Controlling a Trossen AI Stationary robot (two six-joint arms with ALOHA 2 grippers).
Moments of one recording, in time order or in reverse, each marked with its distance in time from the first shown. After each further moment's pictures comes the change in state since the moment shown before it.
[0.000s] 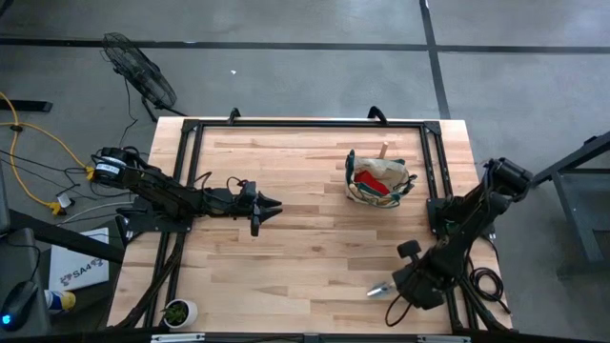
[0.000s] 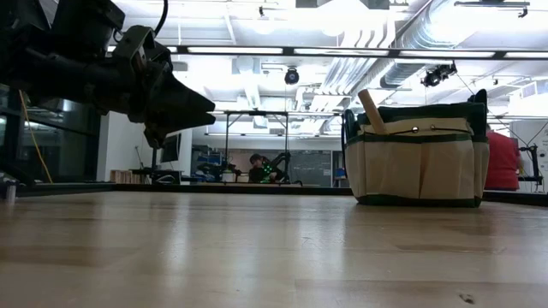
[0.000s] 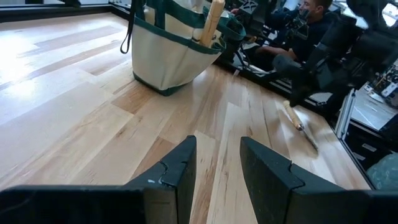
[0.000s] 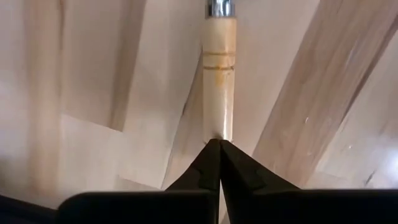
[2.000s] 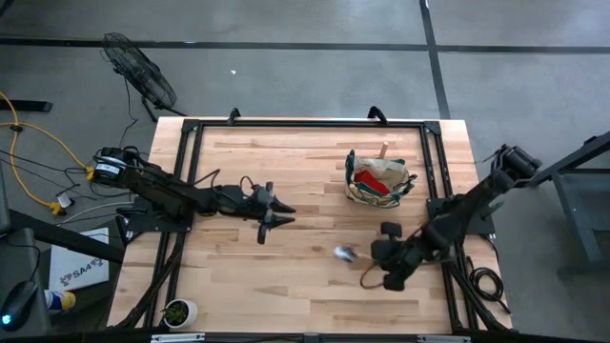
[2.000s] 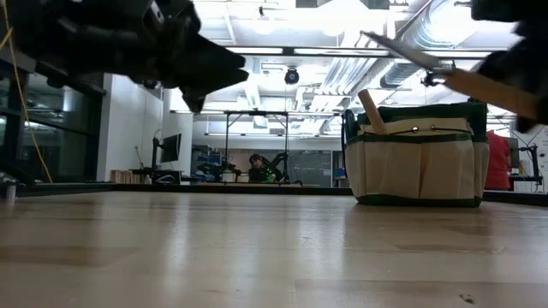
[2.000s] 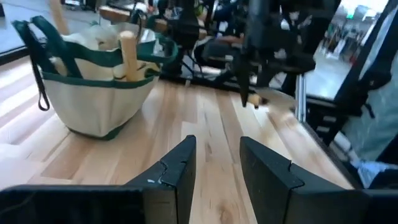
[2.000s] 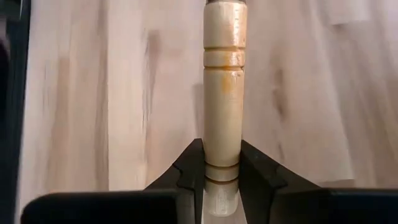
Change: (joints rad) left arm 0.000 0.000 0.205 -0.146 0.186 0.221; right arm -0.232 -0.176 -0.050 0.283 0.325 0.098
